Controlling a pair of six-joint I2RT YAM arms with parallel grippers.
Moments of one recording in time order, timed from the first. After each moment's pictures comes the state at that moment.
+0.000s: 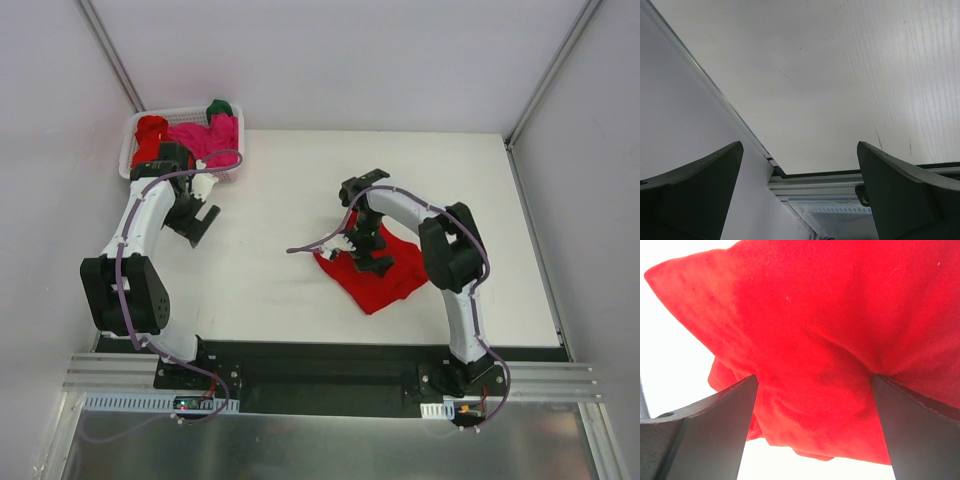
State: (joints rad) left arm 0.05 1.57 1.39 -1.13 -0.11 0.54; right arm 0.61 2.17 1.74 -1.36 -0.26 -1.47
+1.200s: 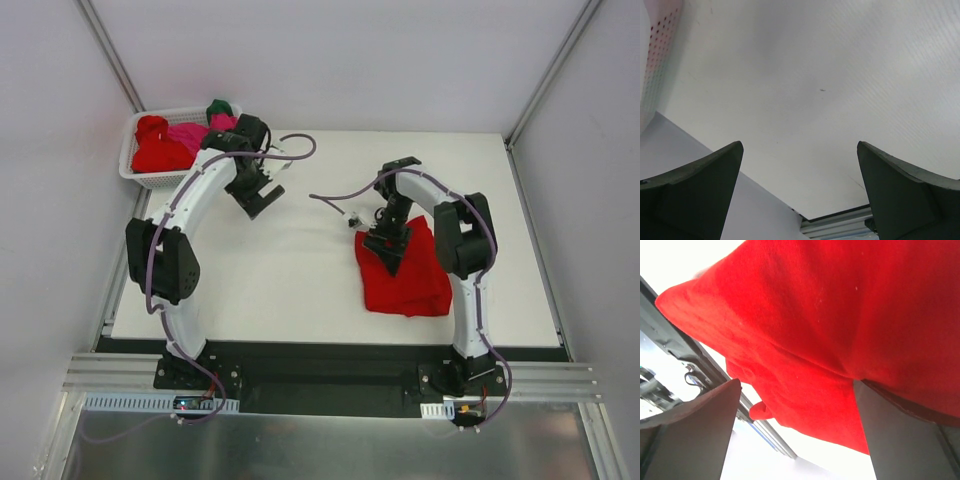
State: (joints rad) left arm -0.31 1.84 1.77 -1.18 -0.06 0.52; right arm 0.39 2.22 1.76 -1.49 -0.32 -0.89
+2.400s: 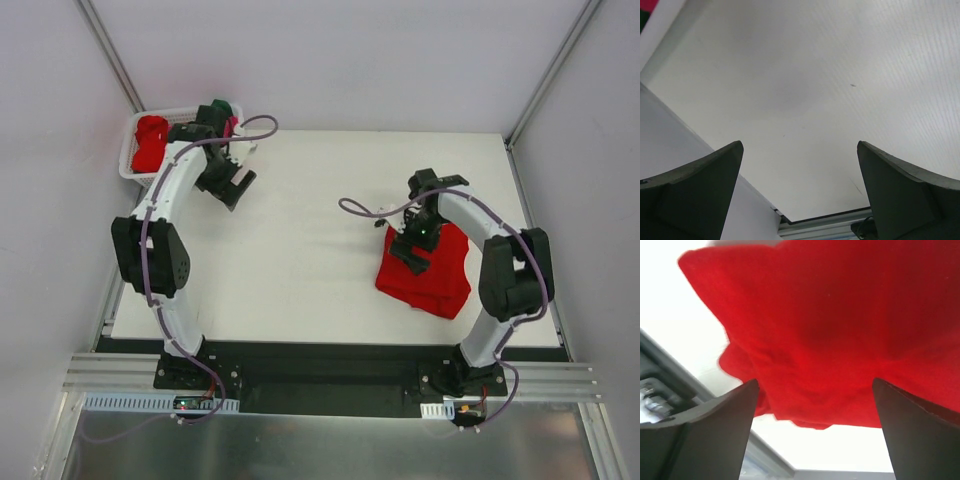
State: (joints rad) left arm -0.16 1.90 1.81 -1.18 0.01 0.48; right arm 0.29 1.81 1.38 -1.18 -0.19 -0.91
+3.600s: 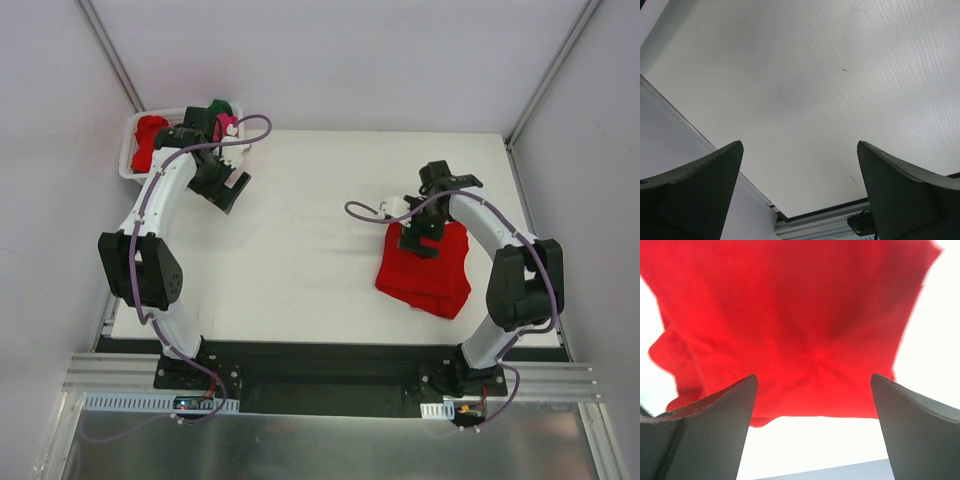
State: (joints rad) left arm -0.10 1.76 1.75 -1.19 0.07 0.50; right arm 0.25 1.69 1.31 -0.97 -0.18 -1.17
